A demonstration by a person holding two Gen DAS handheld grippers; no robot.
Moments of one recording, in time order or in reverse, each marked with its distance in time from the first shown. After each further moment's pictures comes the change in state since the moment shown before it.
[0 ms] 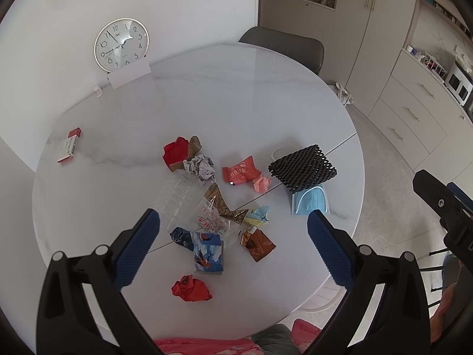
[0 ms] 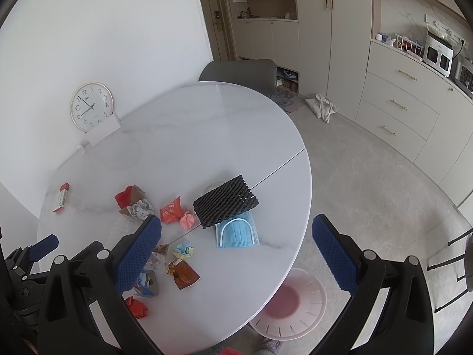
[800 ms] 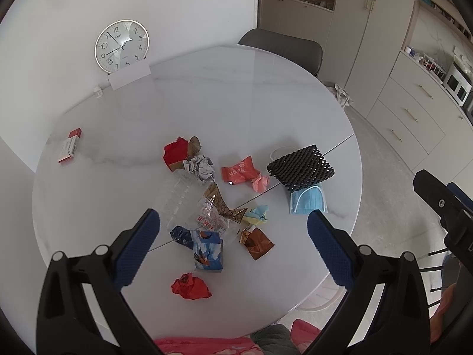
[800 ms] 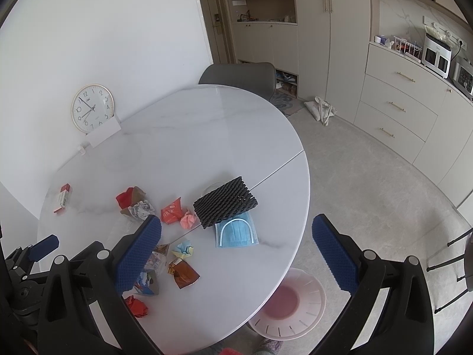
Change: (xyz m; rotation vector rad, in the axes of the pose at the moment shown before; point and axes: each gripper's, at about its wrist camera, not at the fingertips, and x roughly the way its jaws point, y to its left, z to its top) left arm -0.006 -0.001 -0.005 -0.001 -0.009 -0.003; right arm -0.009 0.000 -0.006 -0.002 -0.016 -0.004
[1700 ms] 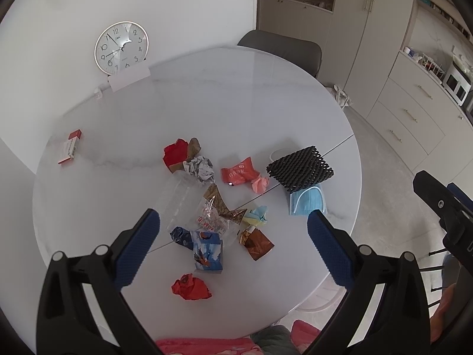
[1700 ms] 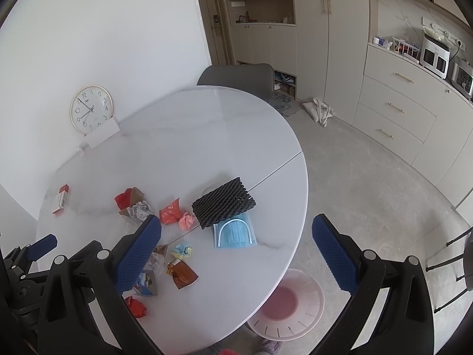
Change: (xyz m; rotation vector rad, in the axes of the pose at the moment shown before) left arm -0.001 -0.003 -0.003 -0.001 -0.009 0.003; right arm -0.001 -0.003 0.003 0.001 -0.006 -0.005
